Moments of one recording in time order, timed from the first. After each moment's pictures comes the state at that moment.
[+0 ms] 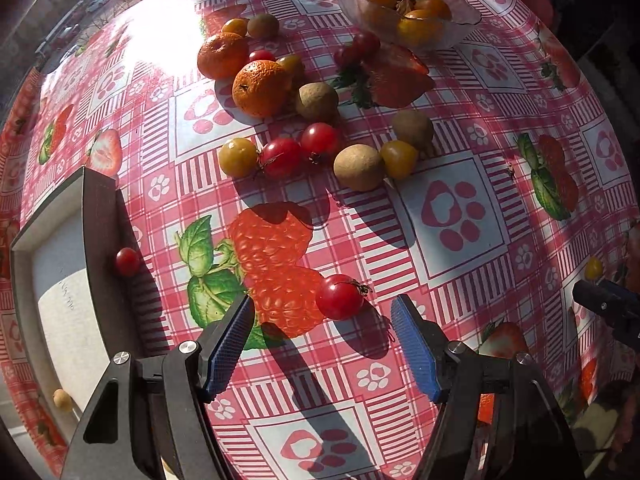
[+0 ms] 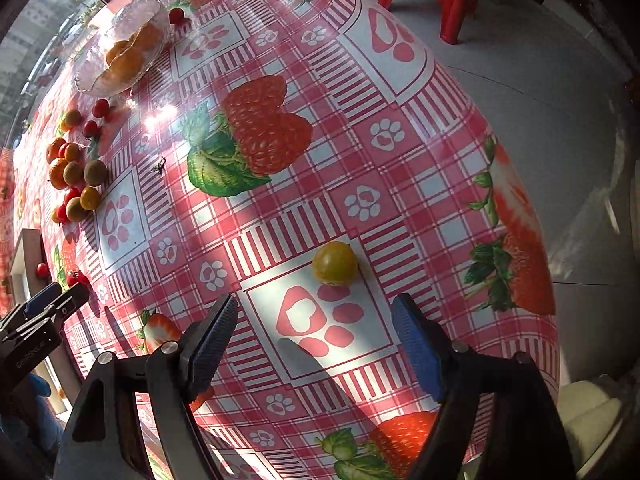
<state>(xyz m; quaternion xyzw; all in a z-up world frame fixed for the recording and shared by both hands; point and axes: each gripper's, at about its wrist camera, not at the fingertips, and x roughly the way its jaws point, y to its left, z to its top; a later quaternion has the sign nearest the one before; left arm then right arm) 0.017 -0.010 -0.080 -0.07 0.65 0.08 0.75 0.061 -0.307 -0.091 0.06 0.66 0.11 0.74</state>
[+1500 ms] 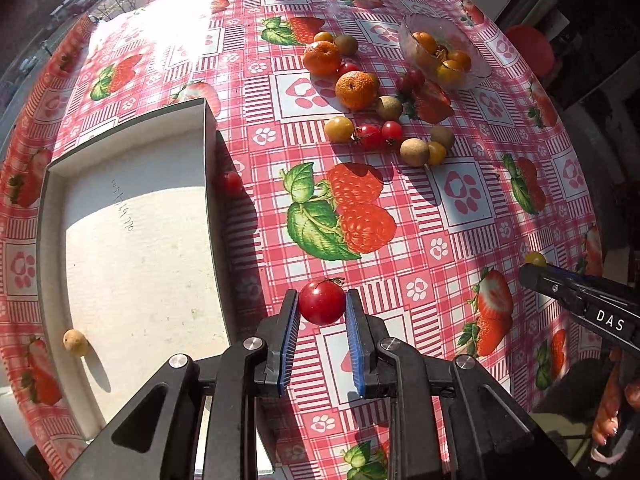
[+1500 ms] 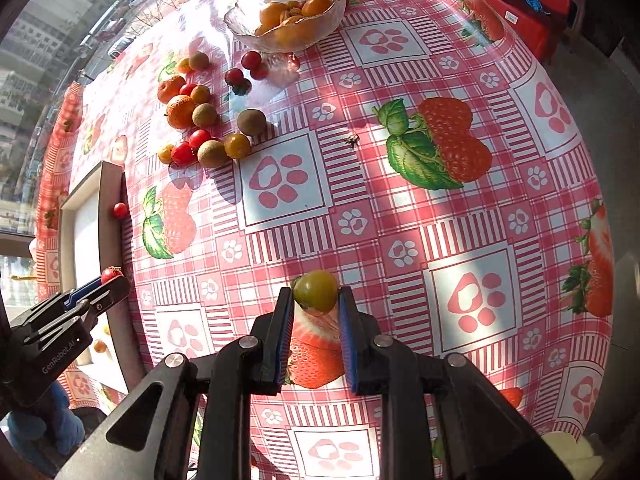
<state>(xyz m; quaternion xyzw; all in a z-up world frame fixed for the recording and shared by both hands) -0.068 0.050 -0.029 -0.15 0.62 0.08 0.77 0.009 -0.185 -0.030 0.02 0.64 0.23 0.73</state>
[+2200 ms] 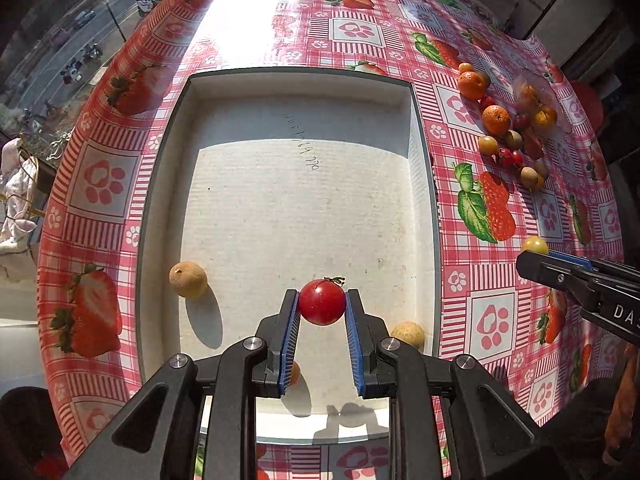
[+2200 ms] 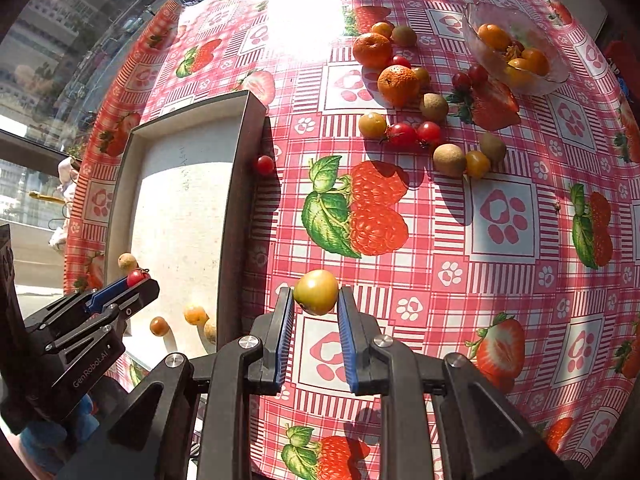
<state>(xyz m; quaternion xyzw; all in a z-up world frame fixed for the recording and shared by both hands) -0.162 0.155 -0.032 -0.20 0.60 0.18 0.76 -0.044 -0.025 -0.001 -0.07 0.62 0.35 0.70</state>
